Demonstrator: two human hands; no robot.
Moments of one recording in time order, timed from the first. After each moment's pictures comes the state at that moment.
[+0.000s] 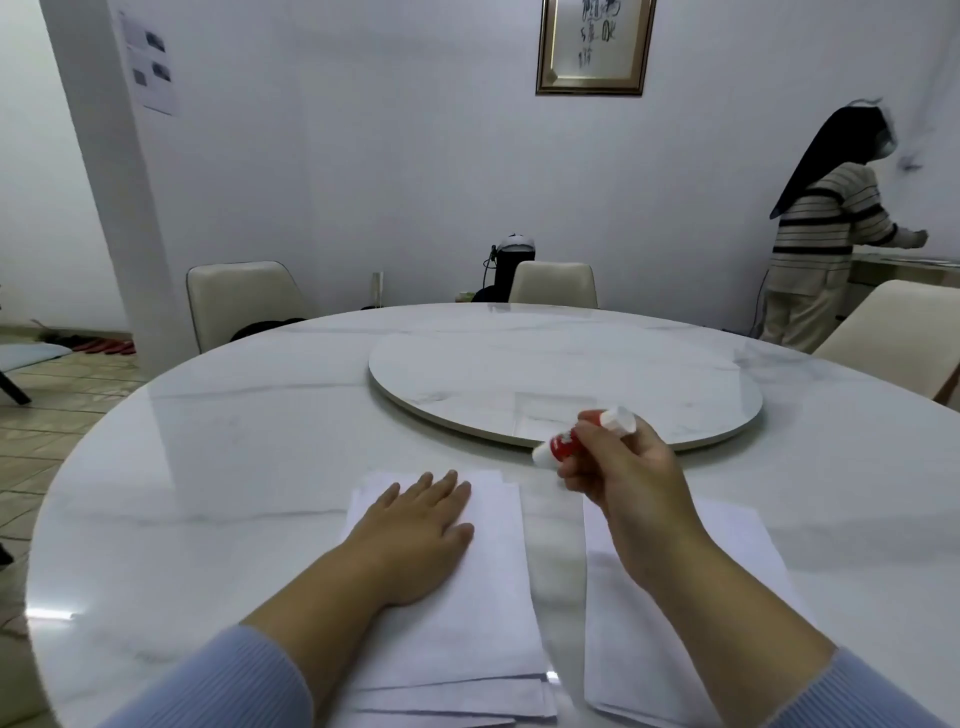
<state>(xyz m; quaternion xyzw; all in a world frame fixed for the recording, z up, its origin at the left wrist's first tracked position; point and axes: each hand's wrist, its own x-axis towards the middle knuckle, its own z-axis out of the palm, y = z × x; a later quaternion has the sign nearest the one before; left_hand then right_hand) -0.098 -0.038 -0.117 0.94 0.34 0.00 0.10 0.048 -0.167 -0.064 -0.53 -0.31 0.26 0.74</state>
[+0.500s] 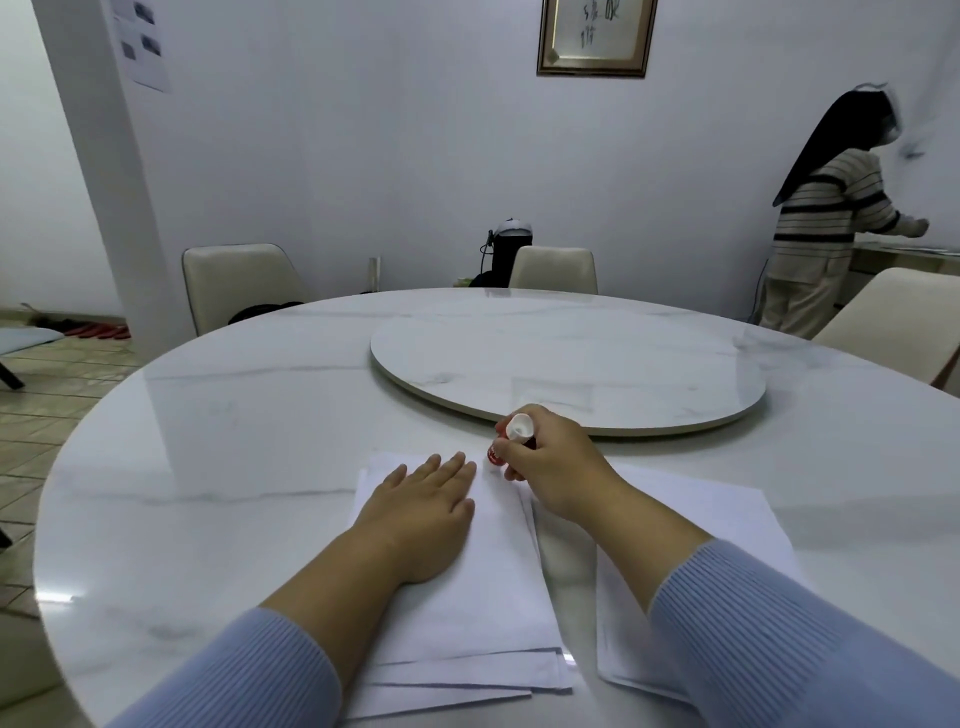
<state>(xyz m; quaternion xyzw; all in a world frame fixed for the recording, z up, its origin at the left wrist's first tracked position) -0.097 -0.035 -0.122 0.93 0.34 0.02 0.10 0.042 -0.112 -0.084 -0.71 -0.51 0.17 0.46</state>
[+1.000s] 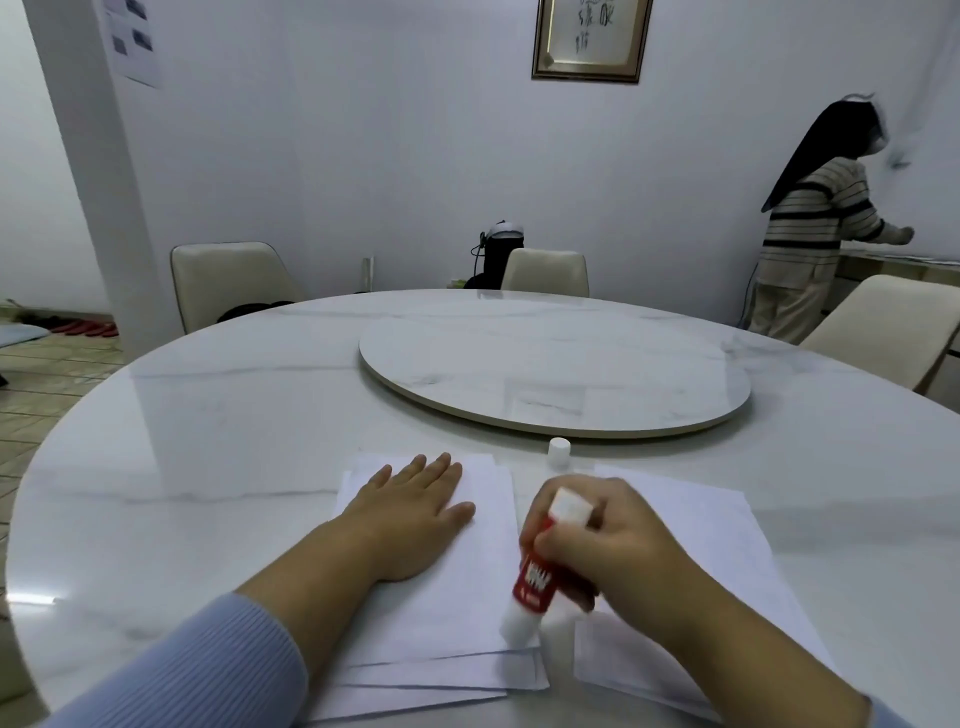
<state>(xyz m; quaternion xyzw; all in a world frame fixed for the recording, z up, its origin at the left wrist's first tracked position) -0.096 -0.037 -0.117 0.93 0.34 -0.02 0.10 0.023 -0.207 -0.075 -0.58 -0.55 0.29 0.52</state>
